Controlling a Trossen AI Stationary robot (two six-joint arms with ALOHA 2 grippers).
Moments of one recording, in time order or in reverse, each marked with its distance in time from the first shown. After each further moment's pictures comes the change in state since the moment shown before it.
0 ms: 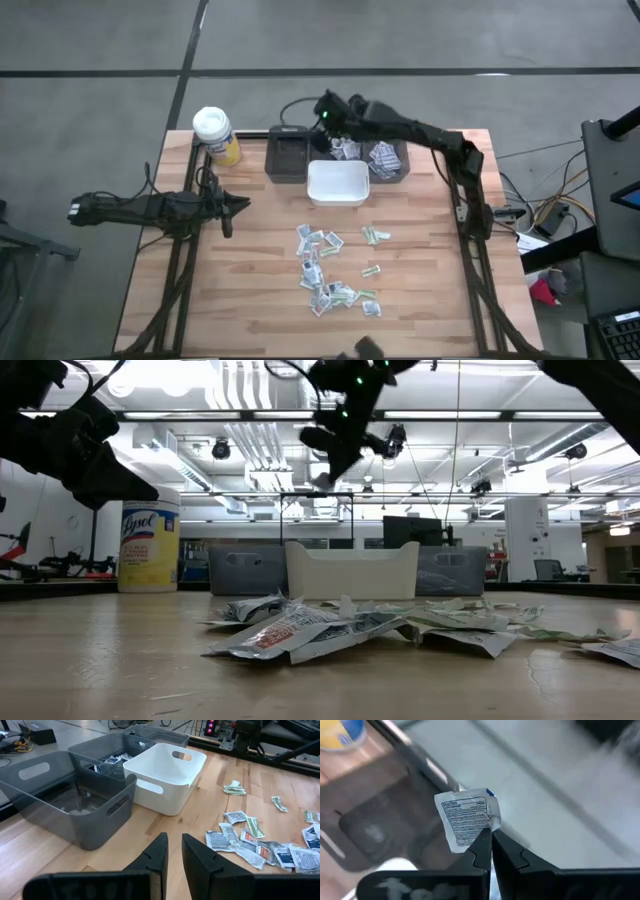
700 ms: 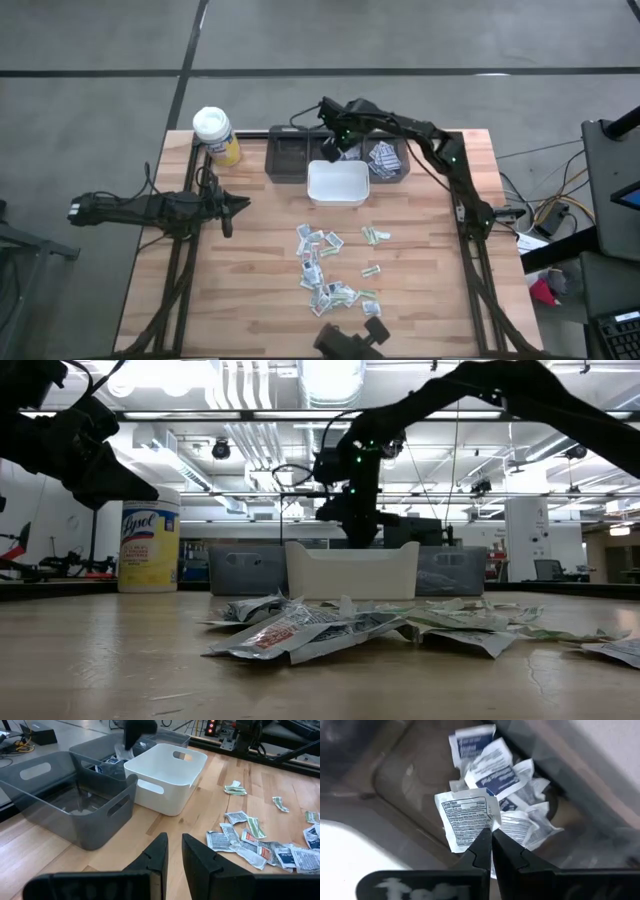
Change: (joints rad) left arm 0.000 0.000 0.000 0.000 -0.004 0.000; right arm -0.173 0.243 -0.014 -0.183 -0.328 0.061
